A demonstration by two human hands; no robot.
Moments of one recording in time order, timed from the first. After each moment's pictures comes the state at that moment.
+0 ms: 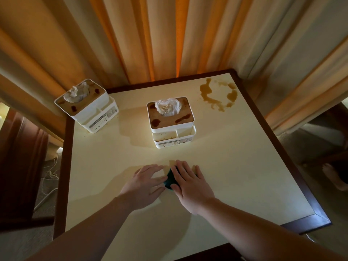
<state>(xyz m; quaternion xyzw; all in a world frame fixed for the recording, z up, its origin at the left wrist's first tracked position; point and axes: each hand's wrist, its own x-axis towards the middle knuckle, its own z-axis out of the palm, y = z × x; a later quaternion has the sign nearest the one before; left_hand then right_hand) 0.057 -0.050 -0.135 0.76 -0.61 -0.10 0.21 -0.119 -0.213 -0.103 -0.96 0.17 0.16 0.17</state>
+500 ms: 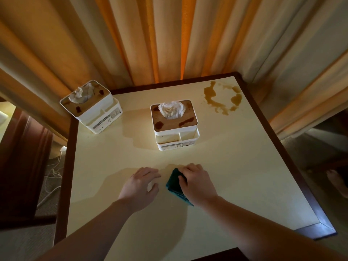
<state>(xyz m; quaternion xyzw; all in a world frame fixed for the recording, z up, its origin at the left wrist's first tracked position) 0.053 -0.046 -0.119 0.82 -0.48 -0.12 0.29 -0.102 -0.229 -0.093 -0.93 0.26 0.04 0.24</state>
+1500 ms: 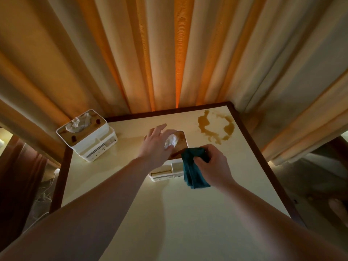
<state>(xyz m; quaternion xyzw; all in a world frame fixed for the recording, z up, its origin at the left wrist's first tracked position) 0.135 -0.240 0.002 0.86 -0.46 -0.09 0.22 -0.060 -0.350 0.020 -0.79 0.37 -0.14 0.46</state>
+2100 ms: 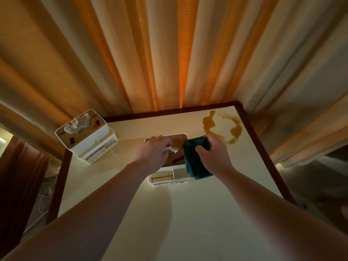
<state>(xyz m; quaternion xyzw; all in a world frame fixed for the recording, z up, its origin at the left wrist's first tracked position) 0.150 -0.238 -0.007 0.85 -0.48 -0.08 0.21 -0.014 -0.394 0.013 -0.79 0.35 -0.12 0.49</state>
